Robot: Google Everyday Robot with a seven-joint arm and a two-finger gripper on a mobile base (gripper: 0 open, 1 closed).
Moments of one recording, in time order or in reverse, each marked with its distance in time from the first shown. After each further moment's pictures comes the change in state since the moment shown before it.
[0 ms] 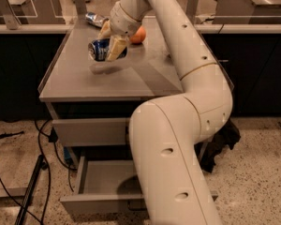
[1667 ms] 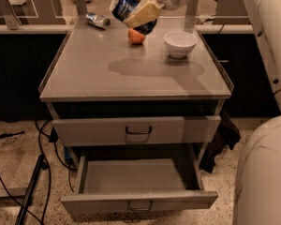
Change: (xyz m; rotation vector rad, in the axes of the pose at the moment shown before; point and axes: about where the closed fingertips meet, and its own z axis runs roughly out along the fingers) arm -0.033 0.027 -0.170 0.365 -0.228 0.401
